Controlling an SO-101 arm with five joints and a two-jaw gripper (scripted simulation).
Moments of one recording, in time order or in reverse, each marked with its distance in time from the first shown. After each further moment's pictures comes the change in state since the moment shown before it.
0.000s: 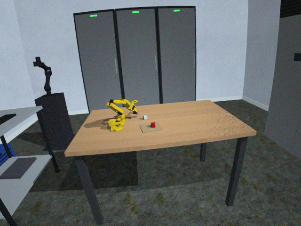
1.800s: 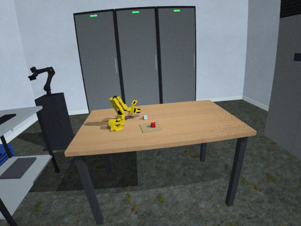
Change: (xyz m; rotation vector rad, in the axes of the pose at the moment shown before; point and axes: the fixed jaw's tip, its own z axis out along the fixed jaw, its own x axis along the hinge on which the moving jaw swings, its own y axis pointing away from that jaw) arm -0.024 -0.003 0.018 -0.003 -0.456 -0.006
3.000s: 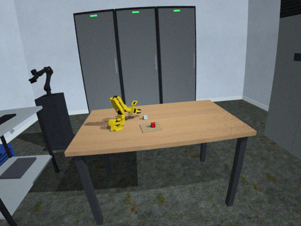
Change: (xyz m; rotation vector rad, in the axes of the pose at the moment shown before) arm 0.003 -0.004 -0.002 0.016 -0.006 -0.013
